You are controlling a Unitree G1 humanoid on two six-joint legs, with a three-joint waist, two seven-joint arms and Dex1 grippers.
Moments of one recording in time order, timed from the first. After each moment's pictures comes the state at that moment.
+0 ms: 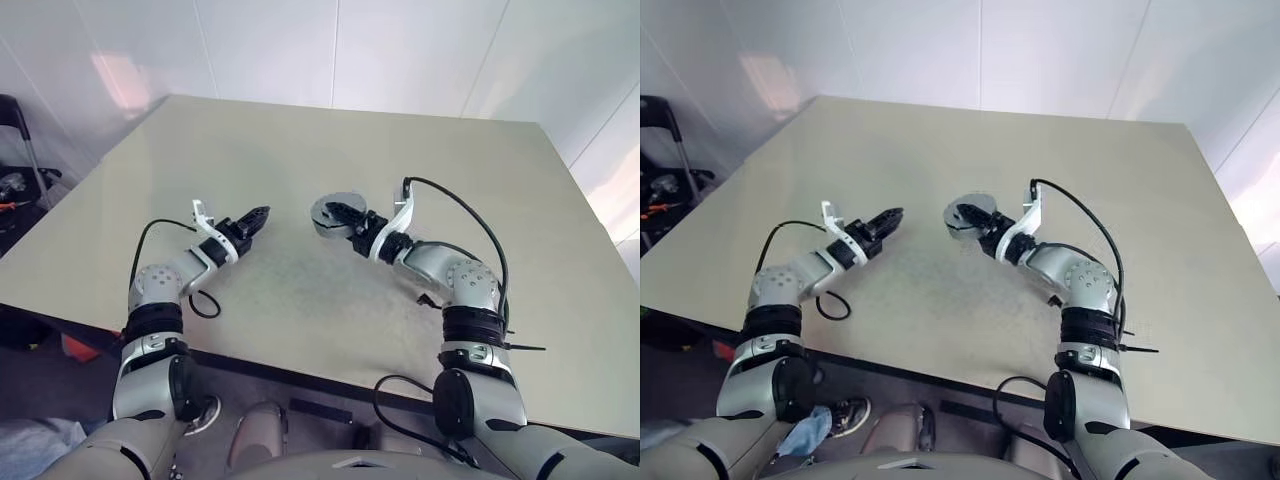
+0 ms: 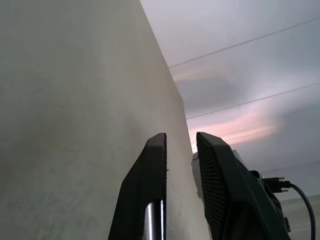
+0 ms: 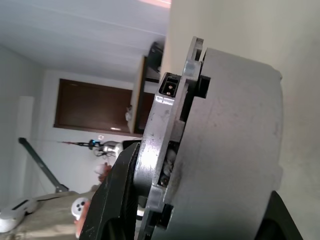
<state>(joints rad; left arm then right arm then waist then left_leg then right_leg) -0.63 0.20 0.53 0.58 -0.89 0.93 -0.50 -0.59 -0.05 -0.36 0.34 1.20 1.05 0.00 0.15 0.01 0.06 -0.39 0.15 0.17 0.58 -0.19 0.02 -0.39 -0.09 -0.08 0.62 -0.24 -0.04</state>
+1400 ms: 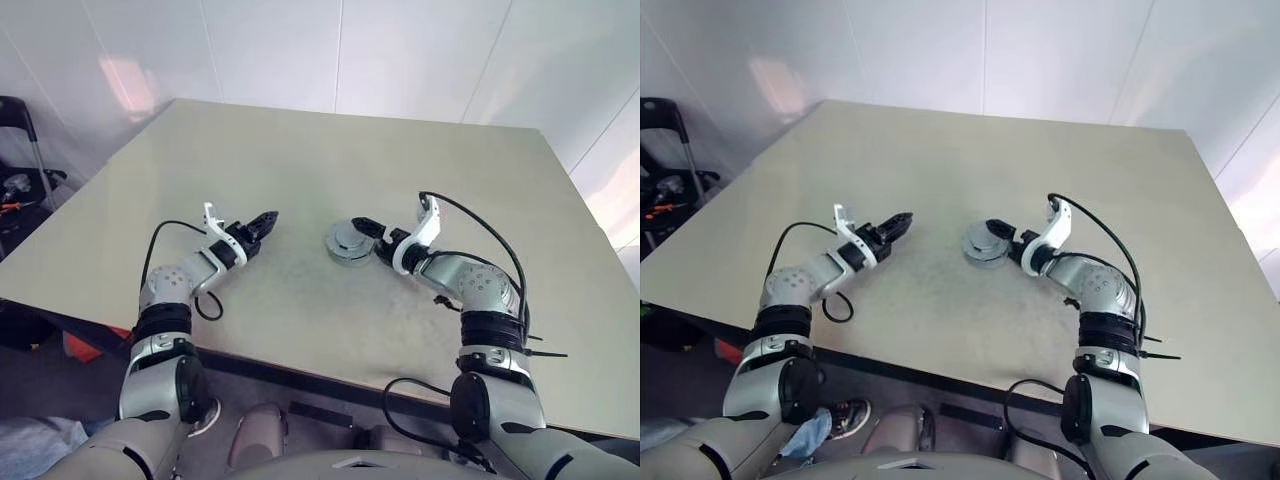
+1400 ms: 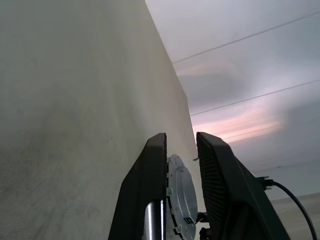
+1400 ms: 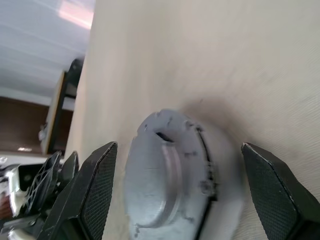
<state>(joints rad) -0.63 0.17 0.48 0.60 -0.86 0.90 -0.49 -0.55 -0.16 -0.37 0.32 0.85 0.95 0.10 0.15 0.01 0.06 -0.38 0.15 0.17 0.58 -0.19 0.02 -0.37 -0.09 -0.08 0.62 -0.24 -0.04</state>
